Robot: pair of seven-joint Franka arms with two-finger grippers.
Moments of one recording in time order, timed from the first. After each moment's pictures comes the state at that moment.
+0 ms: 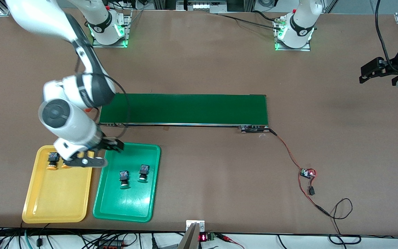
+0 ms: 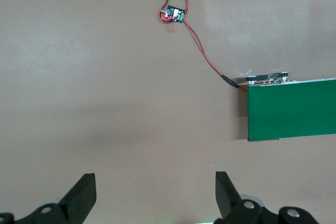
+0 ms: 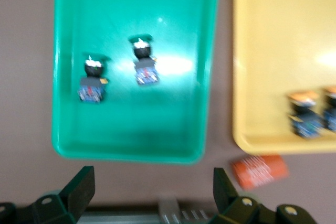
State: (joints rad) left arm 0.00 0.01 0.01 -1.54 0.02 1.48 0.08; right arm 0.15 0.52 0.14 -1.42 -0.15 1.94 0.34
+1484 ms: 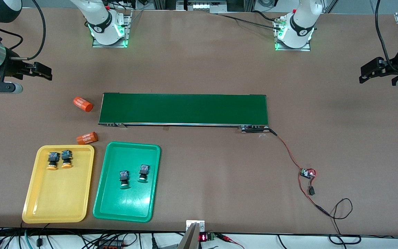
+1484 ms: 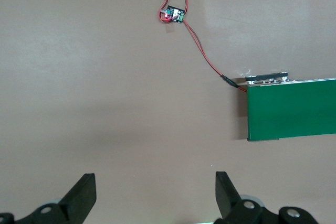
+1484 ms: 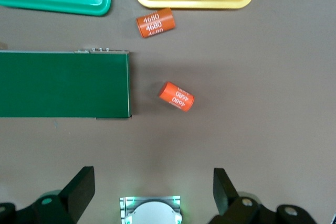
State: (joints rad) left arm 0.00 0.01 0.01 -1.53 0.02 1.48 0.08; right arm -0.10 -0.02 0.12 -1.72 -0.07 1.49 0.02
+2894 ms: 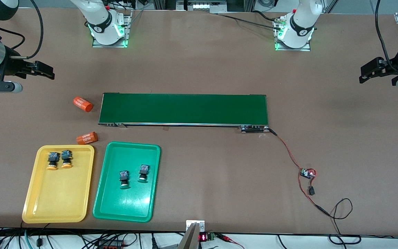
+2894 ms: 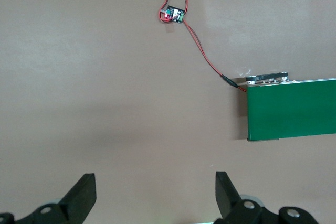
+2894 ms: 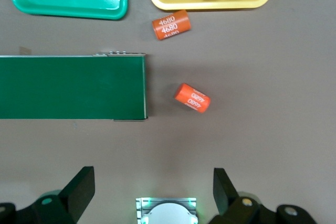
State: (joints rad) left arm 0.00 0.01 0.01 -1.53 0.02 1.48 0.08; right arm -0.10 -0.02 0.12 -1.72 0.00 1.51 0.03
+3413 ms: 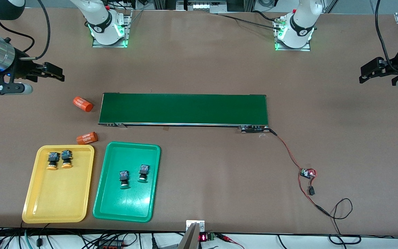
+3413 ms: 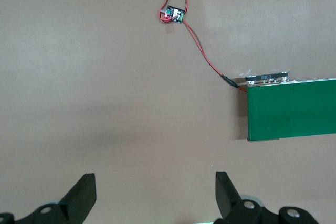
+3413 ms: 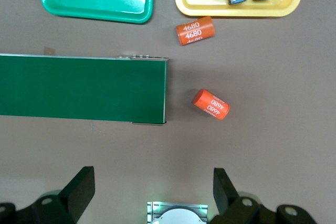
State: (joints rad) left arm 0.00 0.01 0.01 -1.53 0.02 1.48 0.08; right arm -0.06 -0.01 0.13 -1.72 0.04 1.53 0.03
